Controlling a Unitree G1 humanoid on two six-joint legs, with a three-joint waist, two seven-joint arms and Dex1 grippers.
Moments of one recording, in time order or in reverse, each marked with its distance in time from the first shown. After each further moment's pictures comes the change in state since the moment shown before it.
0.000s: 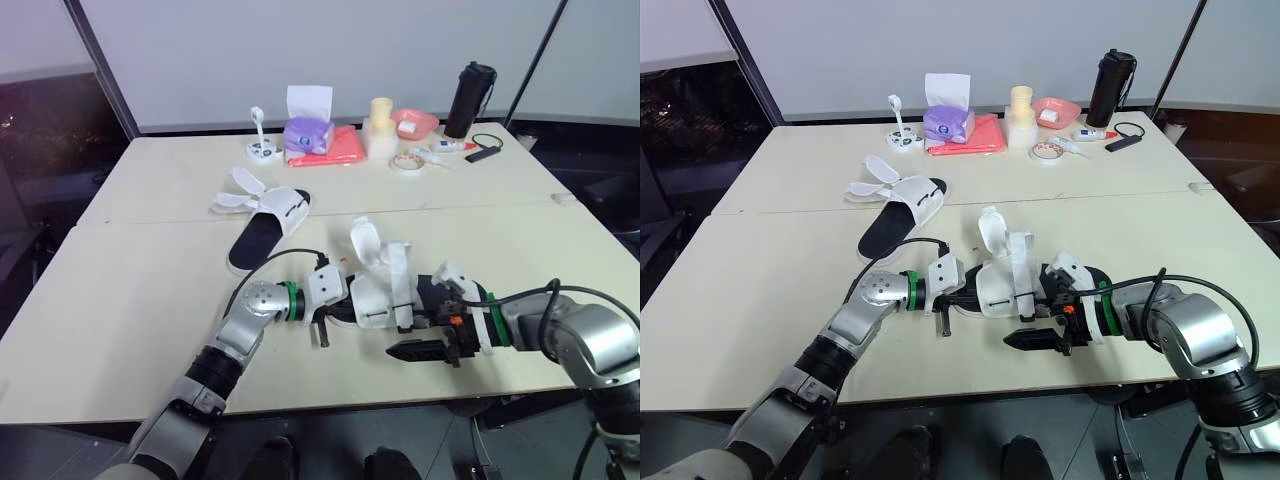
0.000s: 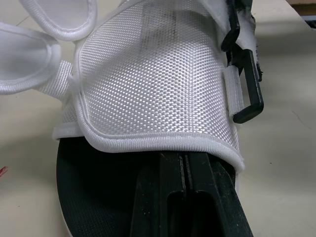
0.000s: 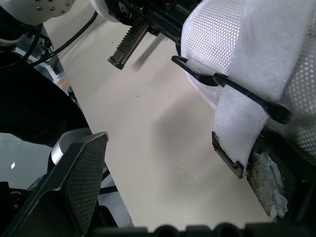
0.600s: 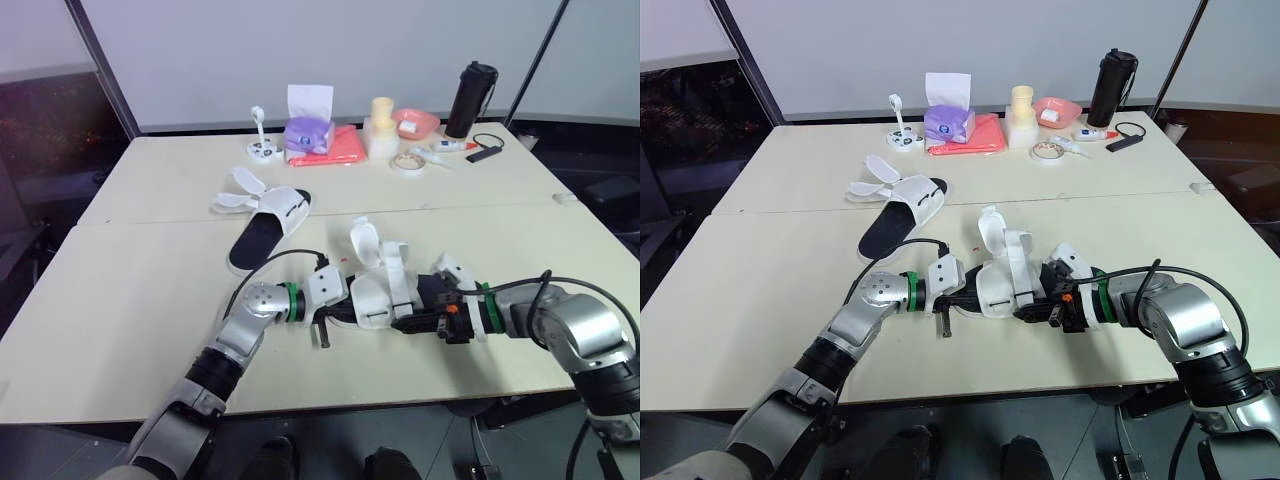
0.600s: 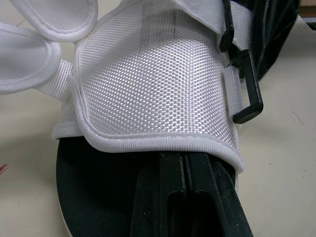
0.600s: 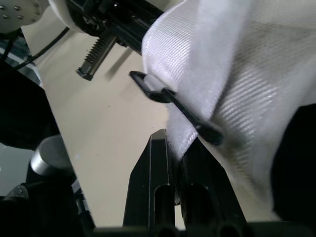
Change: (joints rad) left arm 0.013 -0.003 0.001 -0.024 -0.004 0.024 0.012; right arm -0.083 0.005 0.072 0.159 -0.066 -0.123 0.025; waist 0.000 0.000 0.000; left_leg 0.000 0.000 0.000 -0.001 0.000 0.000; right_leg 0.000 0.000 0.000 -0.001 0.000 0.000
